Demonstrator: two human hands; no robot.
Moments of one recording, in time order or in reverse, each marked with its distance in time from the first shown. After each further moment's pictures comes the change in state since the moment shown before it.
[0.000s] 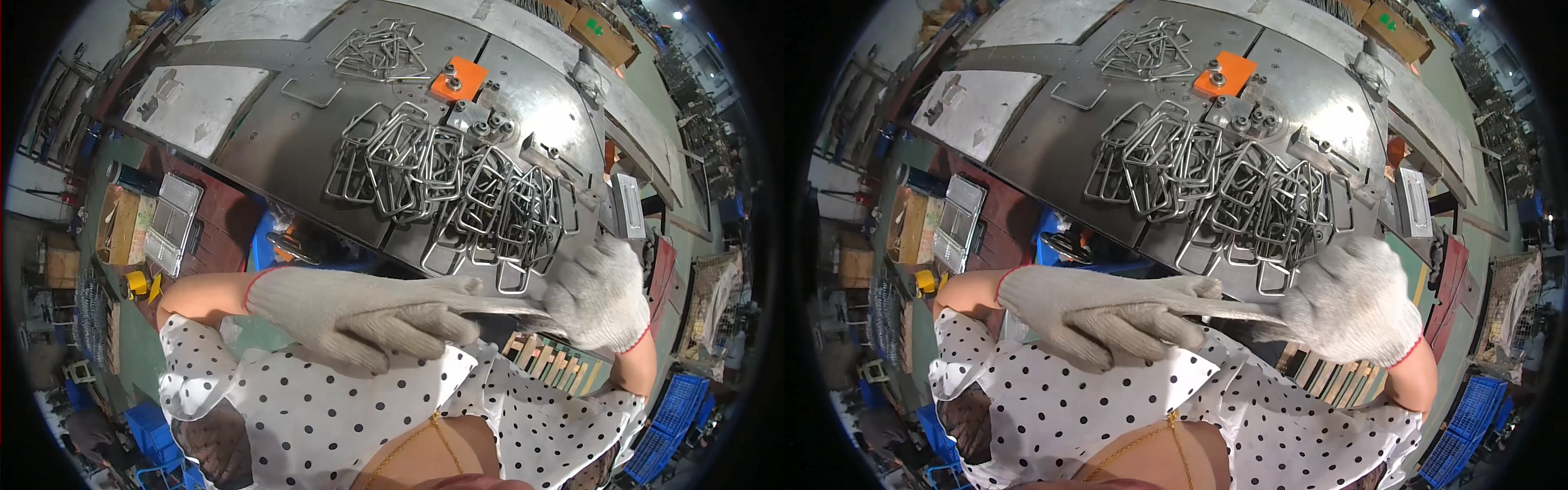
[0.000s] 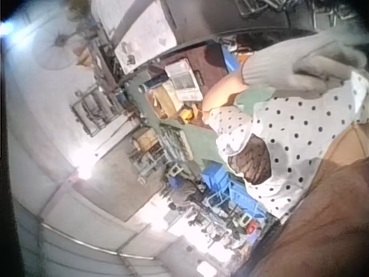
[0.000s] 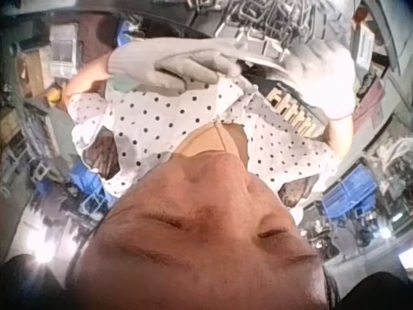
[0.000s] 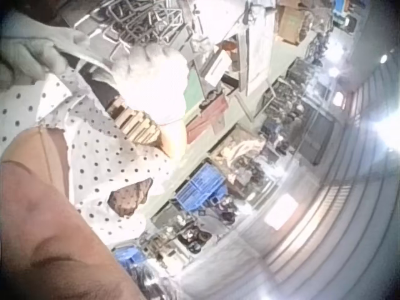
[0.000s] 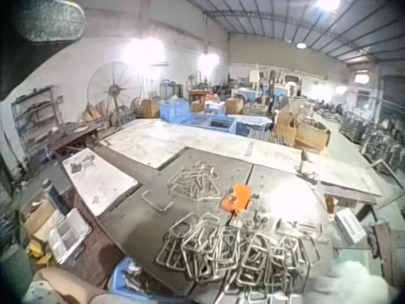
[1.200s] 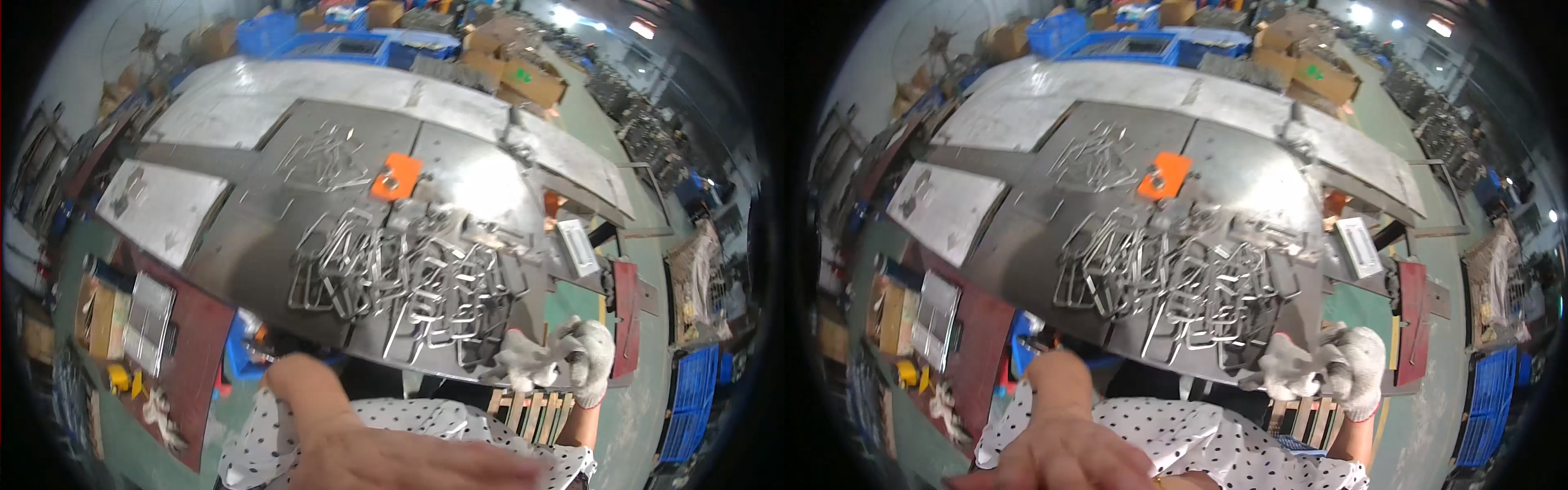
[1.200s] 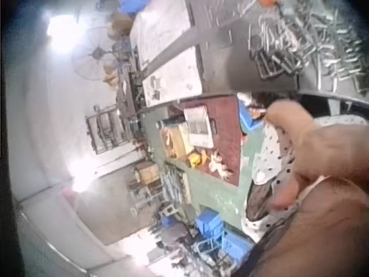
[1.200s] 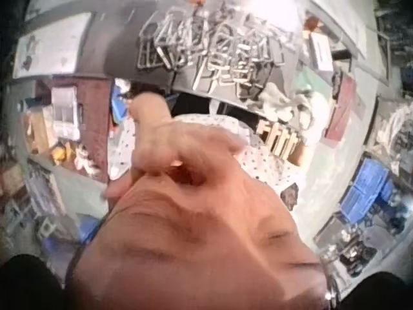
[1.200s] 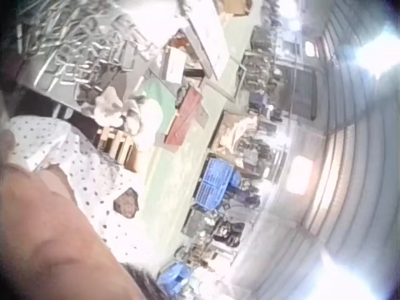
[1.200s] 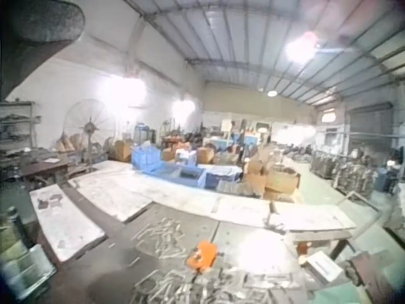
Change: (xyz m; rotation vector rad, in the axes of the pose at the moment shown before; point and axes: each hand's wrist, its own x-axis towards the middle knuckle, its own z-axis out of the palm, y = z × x) left_hand 0.082 0.080 0.141 -0.263 0.649 0.874; right_hand -0.126 -0.026 0.036 0.163 0.395 0.774
